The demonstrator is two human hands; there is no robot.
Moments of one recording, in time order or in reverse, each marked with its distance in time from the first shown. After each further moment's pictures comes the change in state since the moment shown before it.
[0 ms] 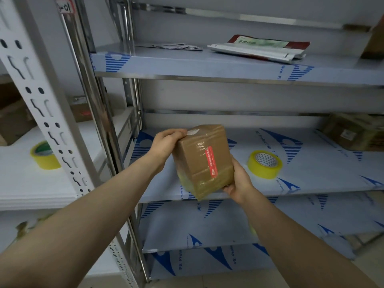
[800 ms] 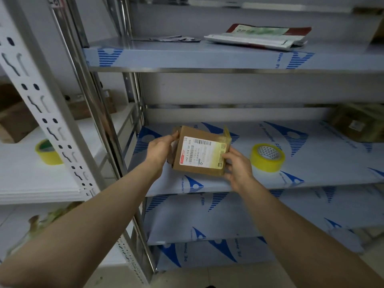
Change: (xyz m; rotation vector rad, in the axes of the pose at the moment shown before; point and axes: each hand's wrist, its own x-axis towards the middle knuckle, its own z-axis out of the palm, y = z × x) left_hand -0.001 -0.036 0.000 -0.043 0.174 -0.118; right_hand -0.002 -0.006 0.004 -0.108 0.052 -0.195
